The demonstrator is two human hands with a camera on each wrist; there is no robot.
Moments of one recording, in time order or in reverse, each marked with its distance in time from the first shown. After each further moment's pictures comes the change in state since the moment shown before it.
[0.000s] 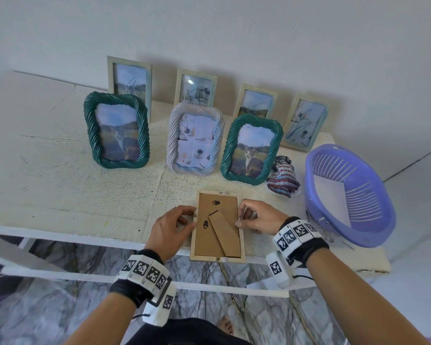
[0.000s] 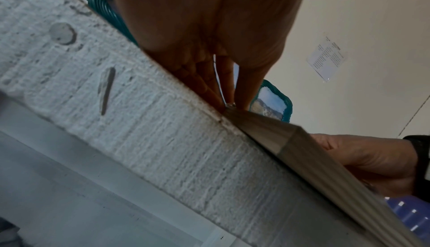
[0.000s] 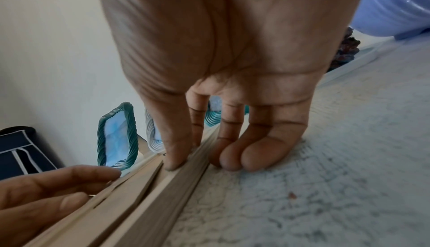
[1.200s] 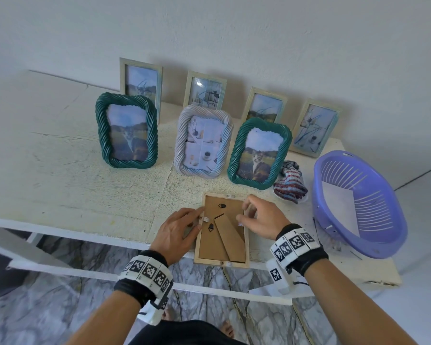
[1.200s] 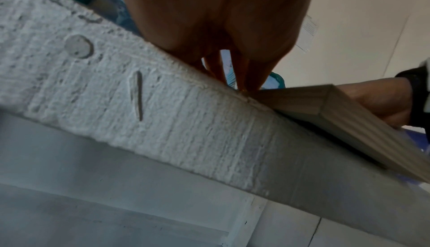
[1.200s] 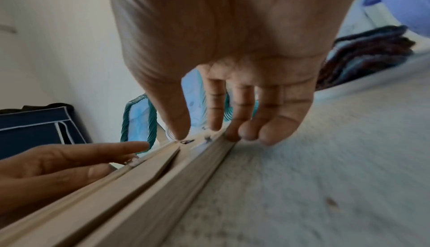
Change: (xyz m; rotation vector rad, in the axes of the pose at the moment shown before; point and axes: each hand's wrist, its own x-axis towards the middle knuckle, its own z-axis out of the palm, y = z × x) left_hand -0.002 -0.005 0.001 0.134 -0.015 0.243; right_hand 0.005 -0.016 0.009 -0.320 0.272 -0.038
